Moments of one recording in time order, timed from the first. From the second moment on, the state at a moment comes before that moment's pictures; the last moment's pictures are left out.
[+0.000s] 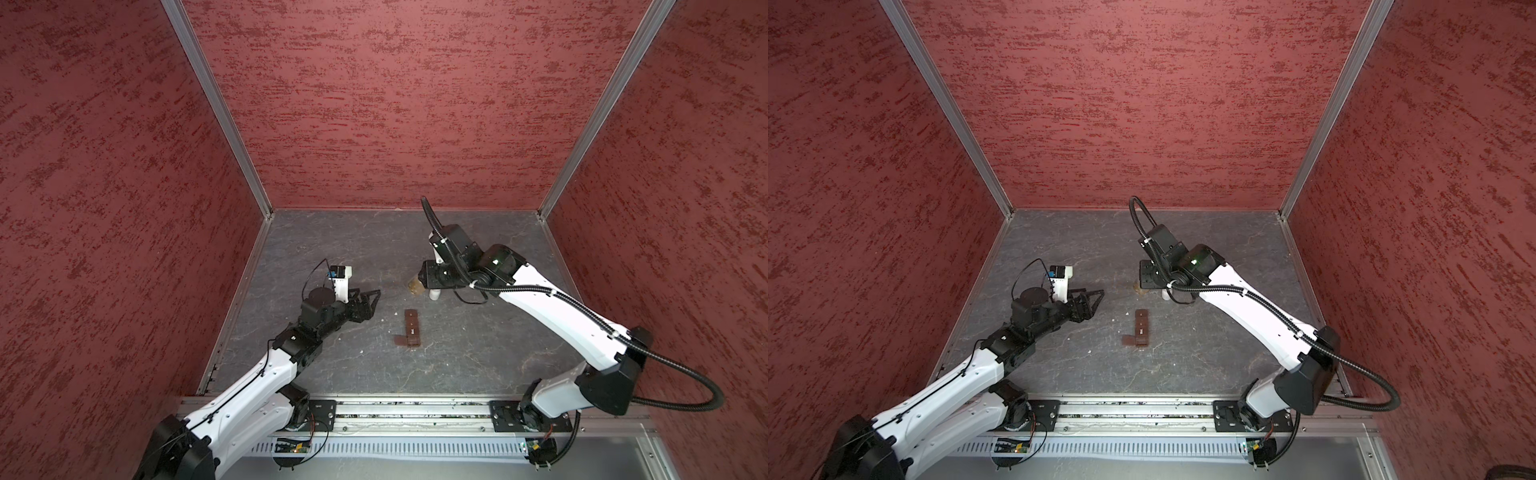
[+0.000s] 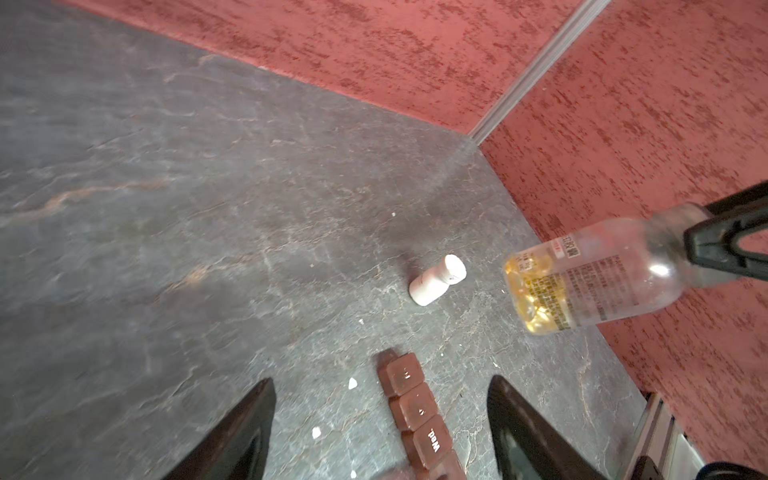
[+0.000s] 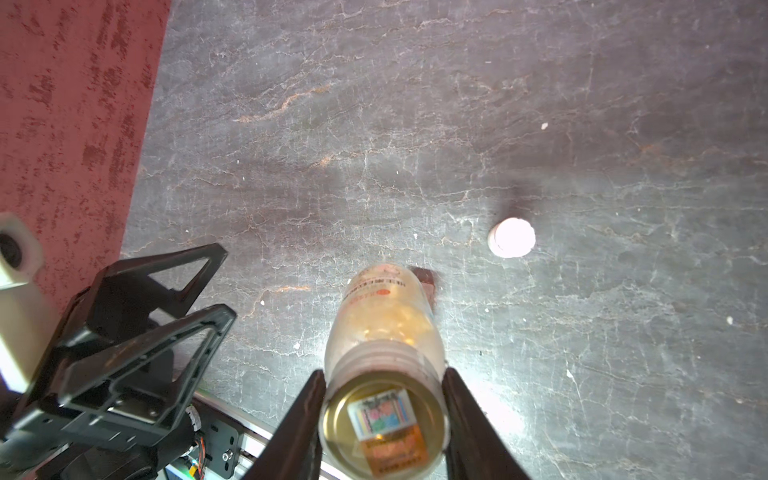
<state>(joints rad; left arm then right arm) -0.54 0.88 0.42 0.14 0.16 -0.49 0.78 1.46 1.53 -0.98 0.04 0.67</state>
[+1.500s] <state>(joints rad) -0.80 1.28 0.43 0.79 0.34 0.18 0.73 1.31 1.36 -0.90 -0.22 0.71</state>
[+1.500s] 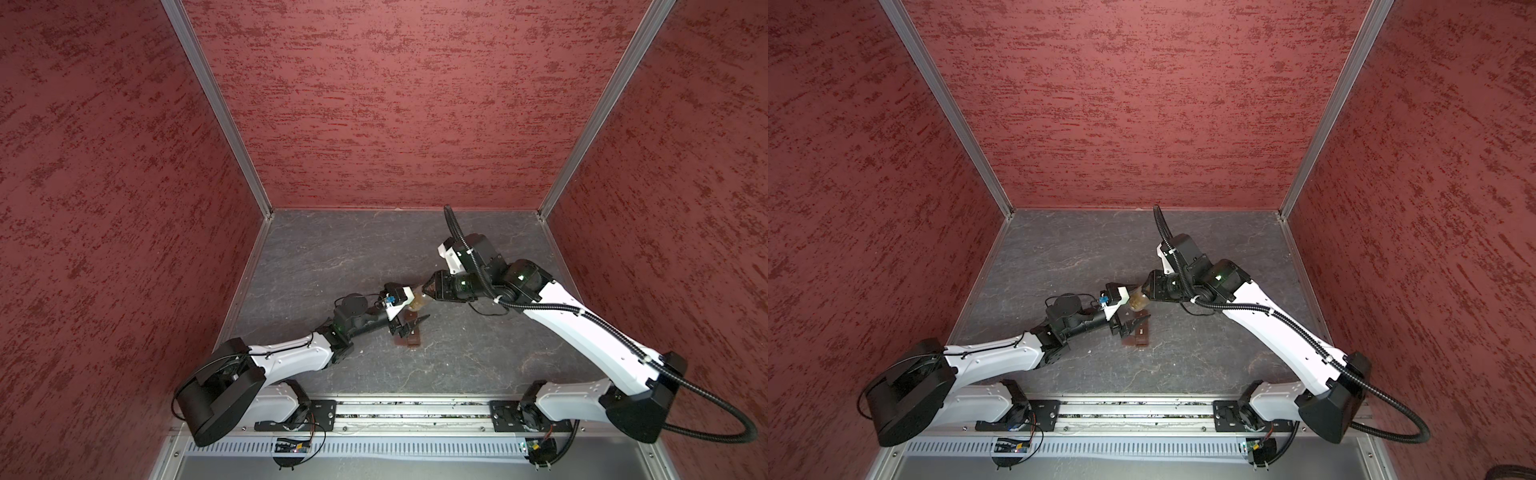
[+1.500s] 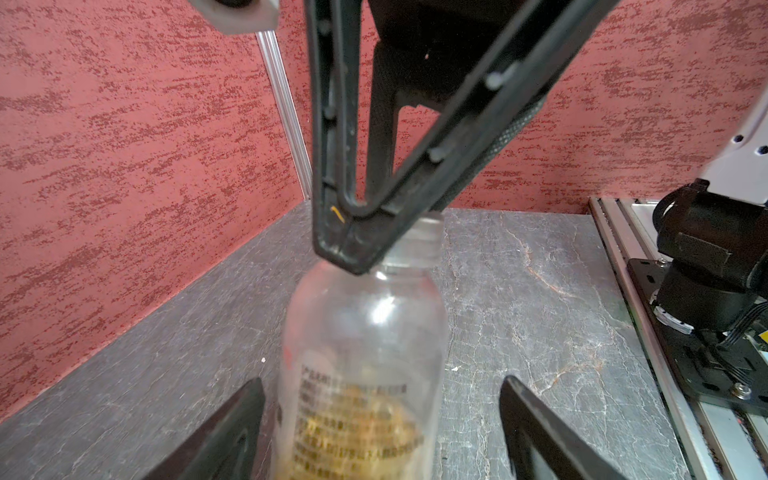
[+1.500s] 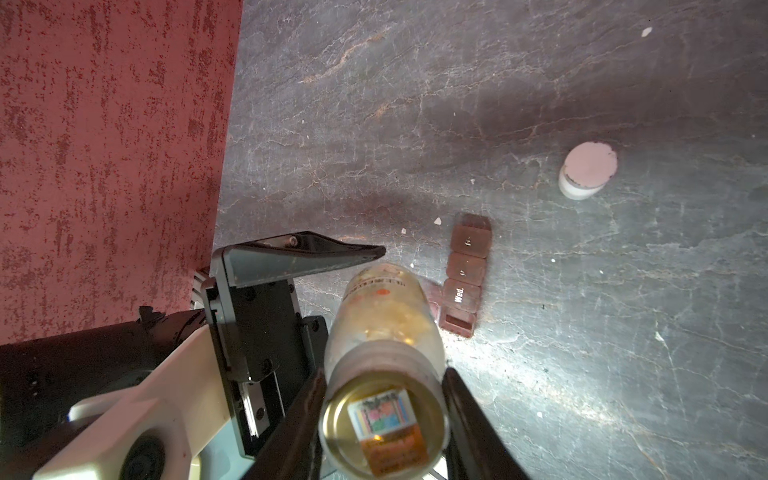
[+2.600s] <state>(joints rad) -0.80 1.32 0.46 0.79 0.37 0.21 0.66 1.31 1.34 -0.91 -0.37 0.69</state>
